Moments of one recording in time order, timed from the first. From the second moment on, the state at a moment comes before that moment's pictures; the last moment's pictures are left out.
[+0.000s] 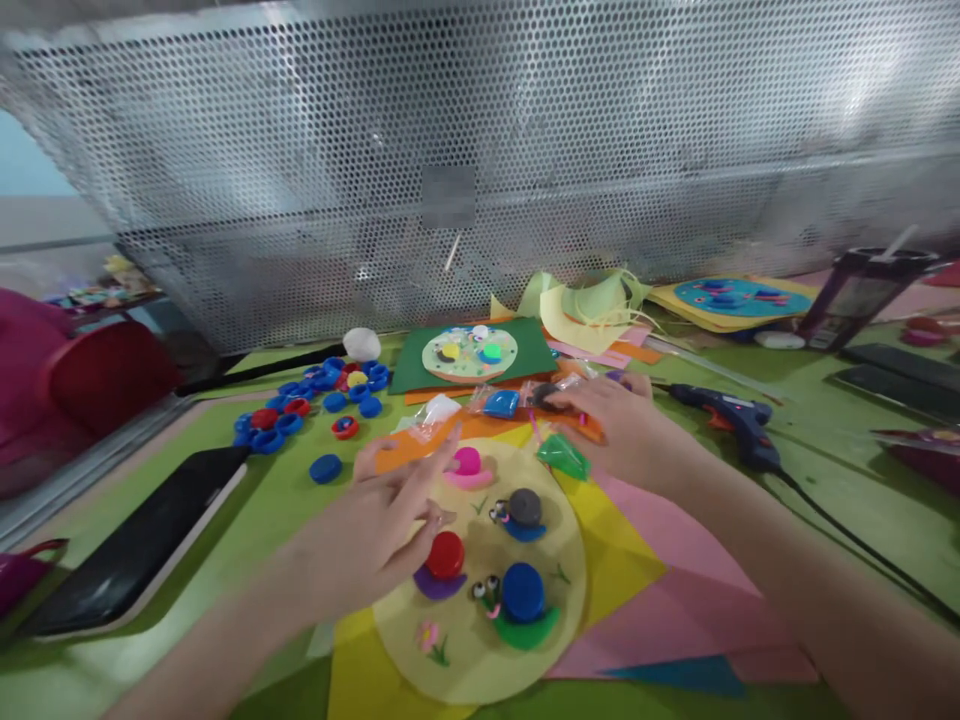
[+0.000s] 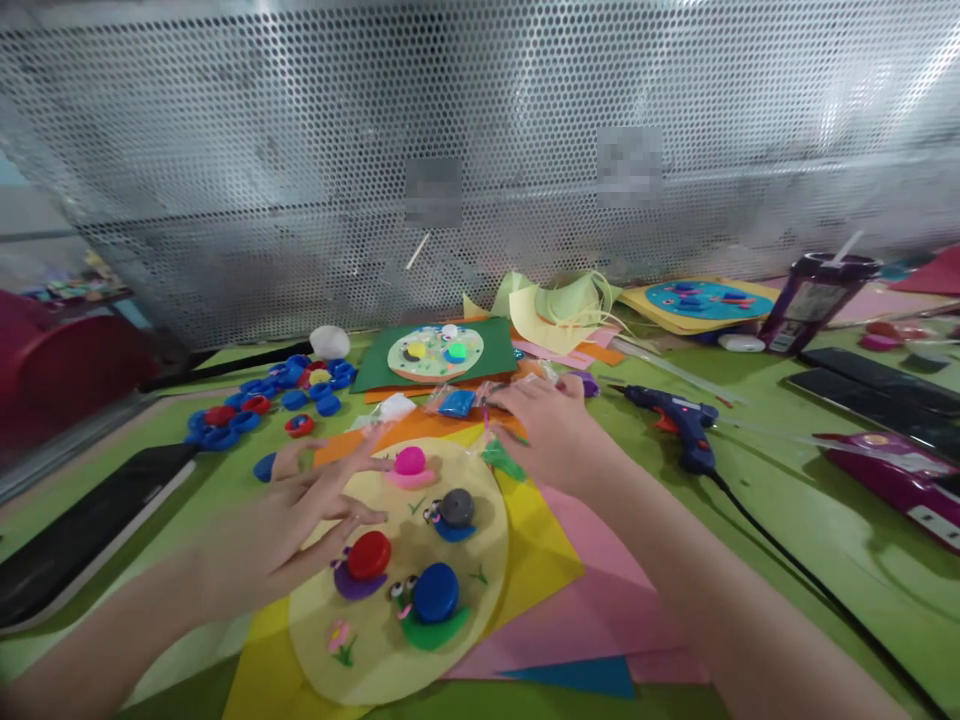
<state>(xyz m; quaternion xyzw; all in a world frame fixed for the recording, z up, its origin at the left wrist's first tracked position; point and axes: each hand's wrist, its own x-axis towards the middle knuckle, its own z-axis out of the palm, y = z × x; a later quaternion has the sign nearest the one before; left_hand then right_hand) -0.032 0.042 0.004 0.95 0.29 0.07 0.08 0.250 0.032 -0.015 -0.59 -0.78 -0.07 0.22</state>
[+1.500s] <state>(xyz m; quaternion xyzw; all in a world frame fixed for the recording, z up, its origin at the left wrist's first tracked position) -0.004 0.022 -0.008 0.76 0.41 0.41 0.29 0.199 -0.002 -0.019 -0.39 -0.87 -0.05 0.31</state>
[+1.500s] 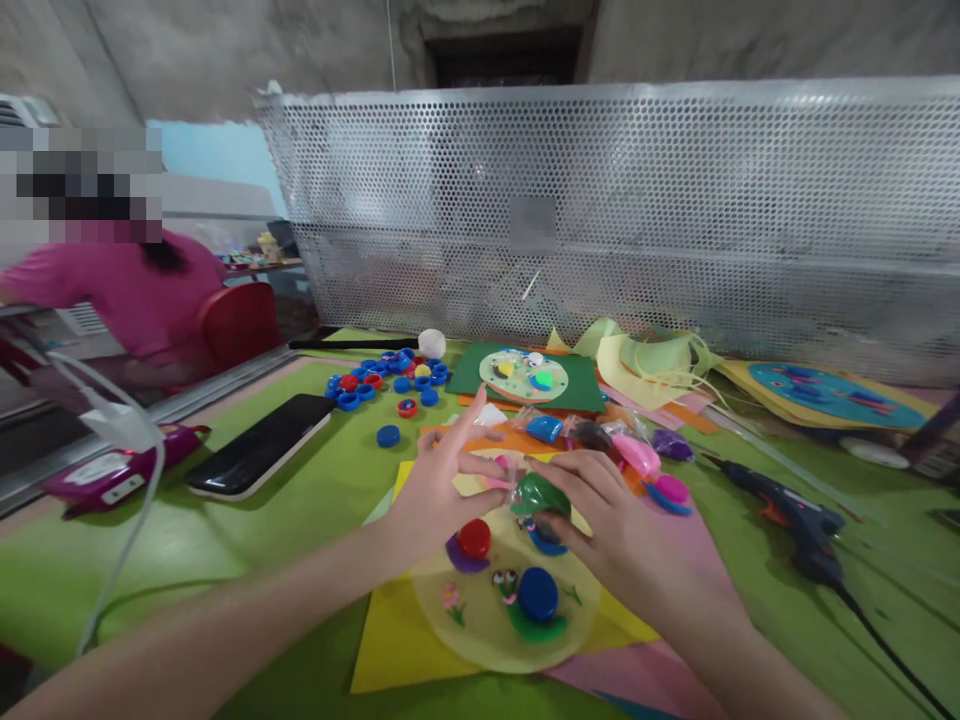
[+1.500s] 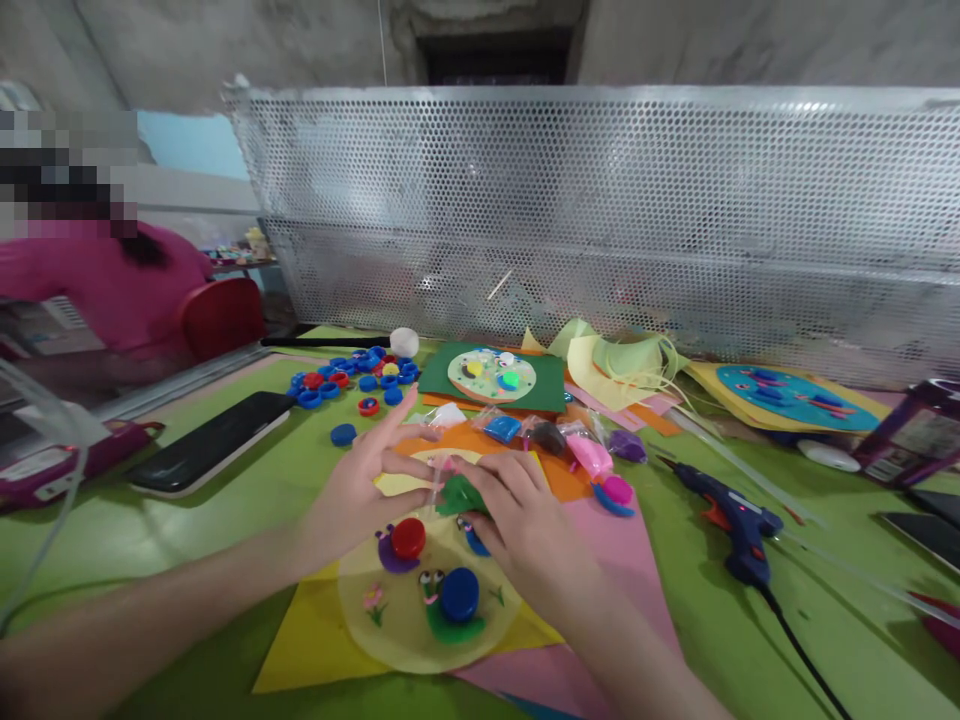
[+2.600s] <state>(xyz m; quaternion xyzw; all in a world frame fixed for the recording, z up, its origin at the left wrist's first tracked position) 0.002 0.030 -0.013 0.69 0.44 0.42 0.39 0.192 -0.002 -0.024 -0.38 -0.86 -0.11 0.33</state>
